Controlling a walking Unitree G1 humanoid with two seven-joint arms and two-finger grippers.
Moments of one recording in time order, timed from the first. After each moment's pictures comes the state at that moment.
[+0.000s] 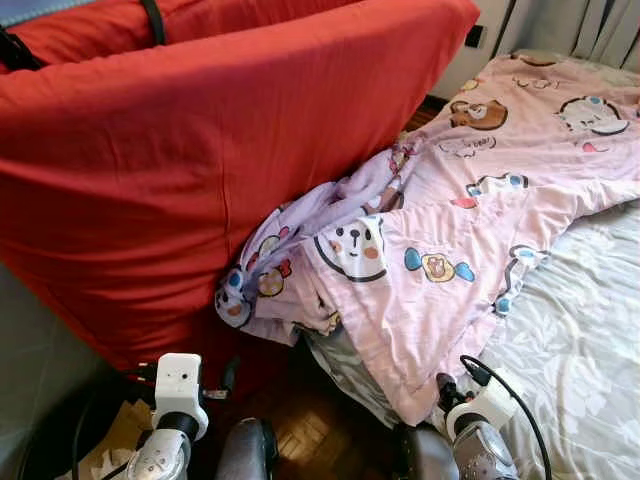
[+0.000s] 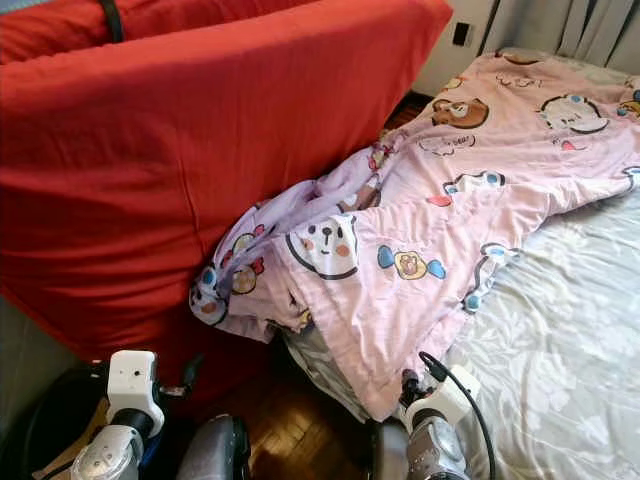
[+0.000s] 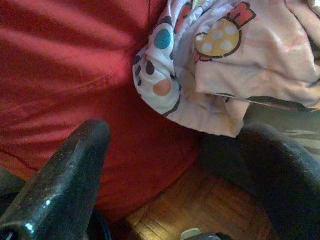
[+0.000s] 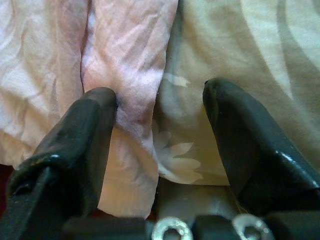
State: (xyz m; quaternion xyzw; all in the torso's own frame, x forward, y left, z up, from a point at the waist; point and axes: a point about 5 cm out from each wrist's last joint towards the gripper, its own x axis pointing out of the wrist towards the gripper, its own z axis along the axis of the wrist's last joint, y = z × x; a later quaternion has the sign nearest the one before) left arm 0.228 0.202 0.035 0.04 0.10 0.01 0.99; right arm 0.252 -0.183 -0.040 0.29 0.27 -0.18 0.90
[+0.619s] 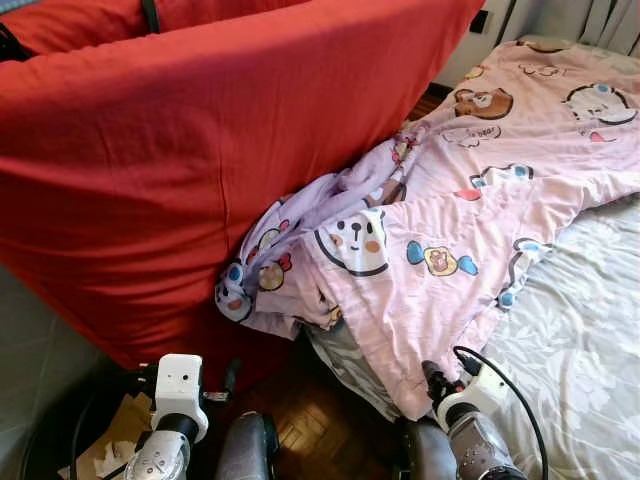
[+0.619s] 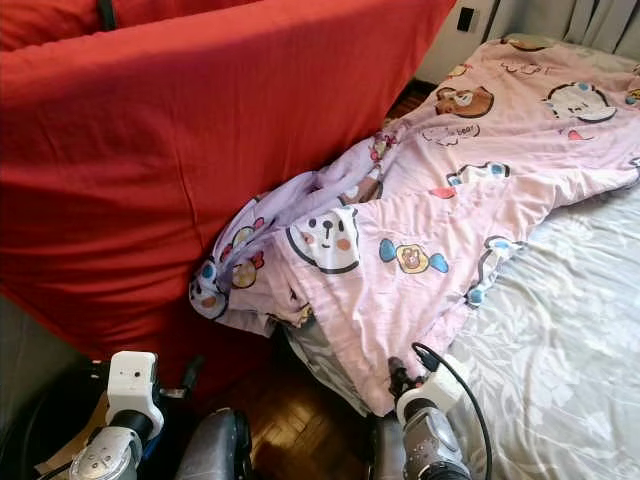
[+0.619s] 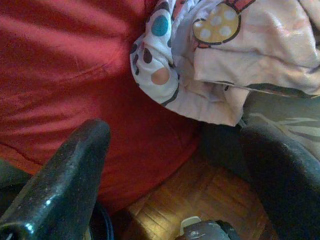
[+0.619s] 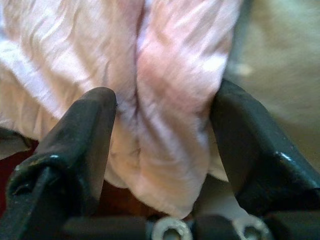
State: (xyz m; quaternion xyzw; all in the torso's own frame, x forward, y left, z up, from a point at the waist) left arm 0.226 0.200 0.038 0.04 0.11 0.00 0.99; right arm 0.263 -0.171 -0.033 0.33 0.26 -0.11 0.90
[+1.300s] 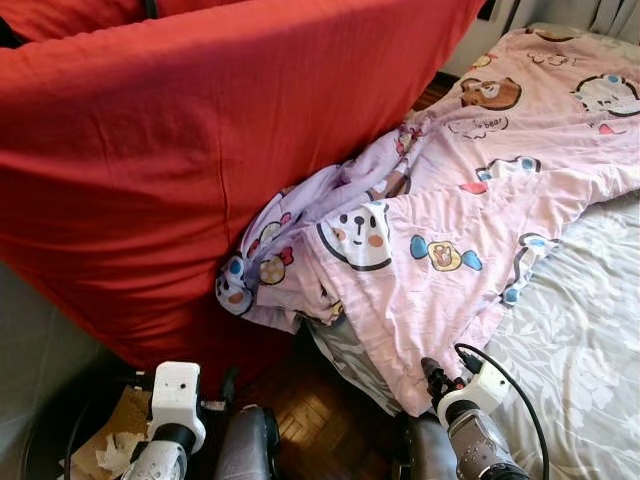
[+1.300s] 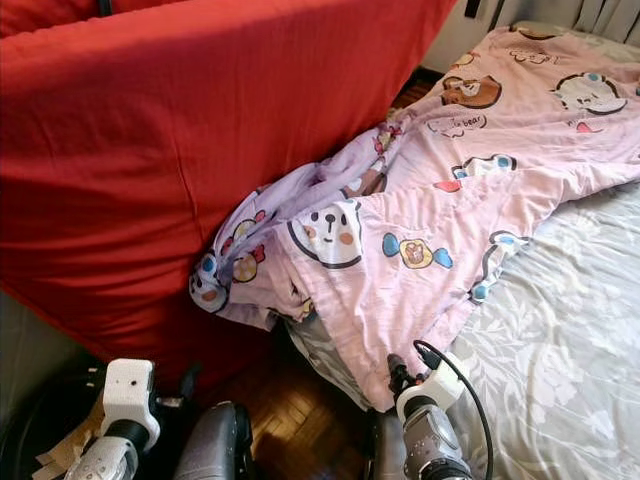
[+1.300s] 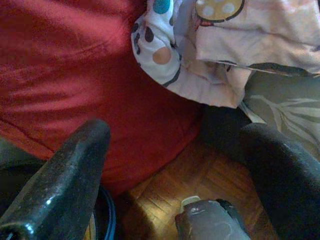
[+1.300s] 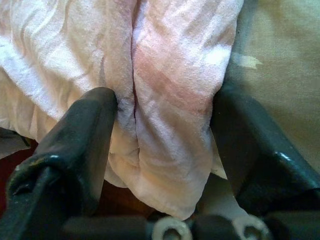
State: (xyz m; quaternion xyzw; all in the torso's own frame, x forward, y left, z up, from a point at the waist) left arm 0.214 0.200 0.039 0.04 0.12 0.00 0.99; right arm 0.267 -0.173 -0.031 0.35 0.26 -0.11 0.90
